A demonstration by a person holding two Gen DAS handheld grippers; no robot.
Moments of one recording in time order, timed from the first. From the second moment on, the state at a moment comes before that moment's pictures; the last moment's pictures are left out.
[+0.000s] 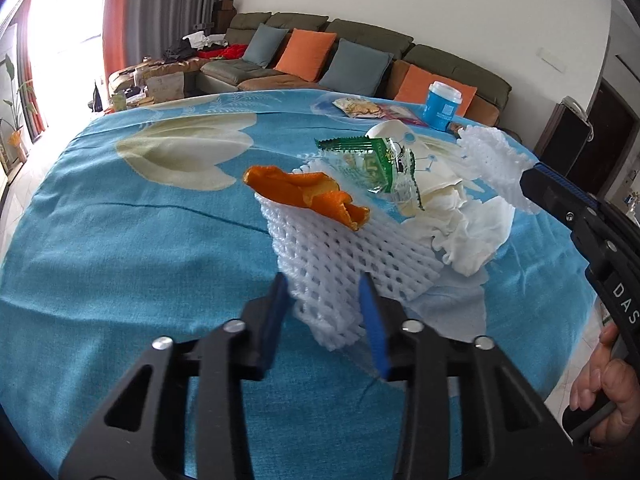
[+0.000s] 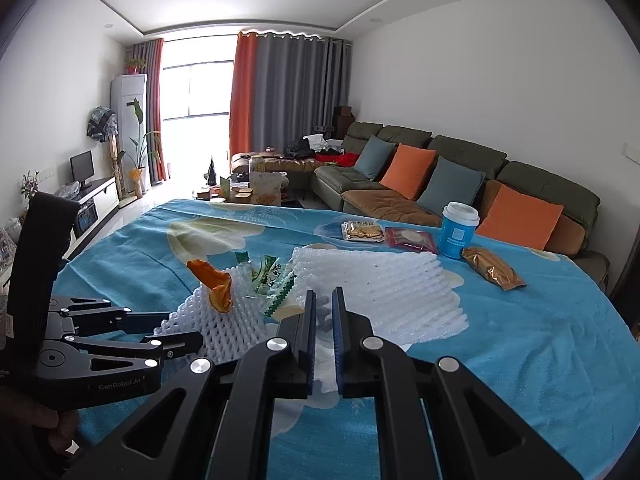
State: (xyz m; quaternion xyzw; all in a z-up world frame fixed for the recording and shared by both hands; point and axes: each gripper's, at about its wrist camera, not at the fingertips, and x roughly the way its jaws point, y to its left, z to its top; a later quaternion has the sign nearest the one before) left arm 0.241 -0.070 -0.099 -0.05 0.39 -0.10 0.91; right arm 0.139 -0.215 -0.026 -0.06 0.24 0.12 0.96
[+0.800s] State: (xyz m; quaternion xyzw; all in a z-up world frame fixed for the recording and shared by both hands) left arm 0.179 -0.045 -0.038 -0.04 0.28 -0.11 0.95; right arm 0.108 -0.197 0.005 -0.07 0.19 0.13 0.97
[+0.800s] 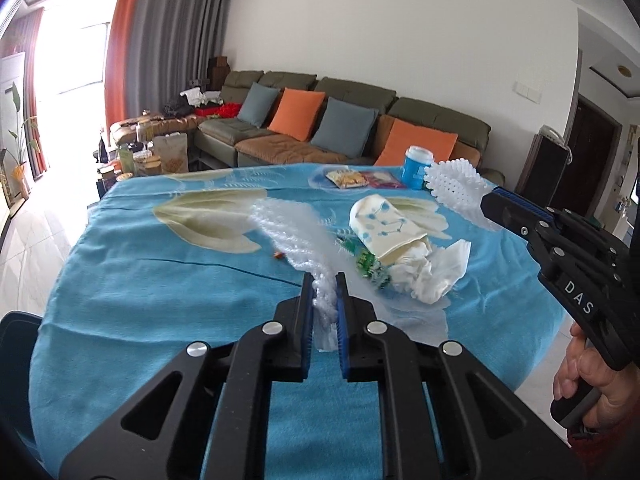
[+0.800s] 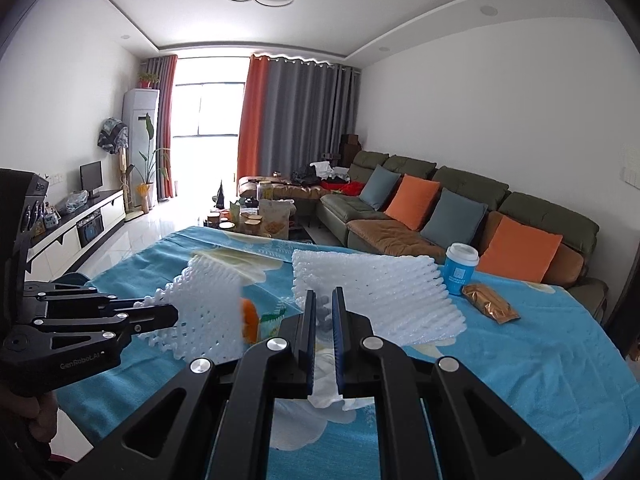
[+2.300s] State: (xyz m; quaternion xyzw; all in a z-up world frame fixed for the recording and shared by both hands) left arm -0.040 0.179 0.021 -0.08 0.16 0.21 0.96; right arm 0.053 0.022 0.055 -0.15 0.12 0.49 0.85
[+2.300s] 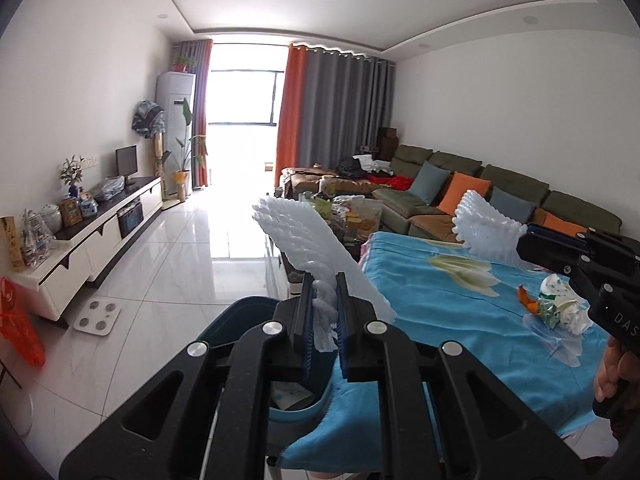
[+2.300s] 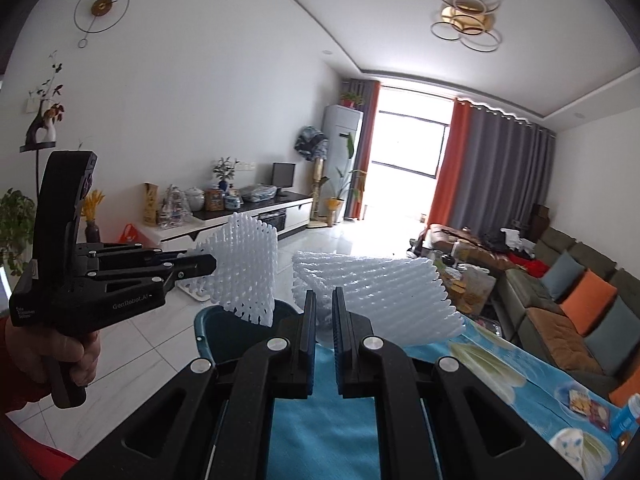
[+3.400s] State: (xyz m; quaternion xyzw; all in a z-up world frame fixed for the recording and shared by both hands) left arm 0.038 0.278 -0.121 -0.15 0.31 0.27 0.90; right arm 0.125 0.218 -0.054 -0.18 0.37 0.58 0.70
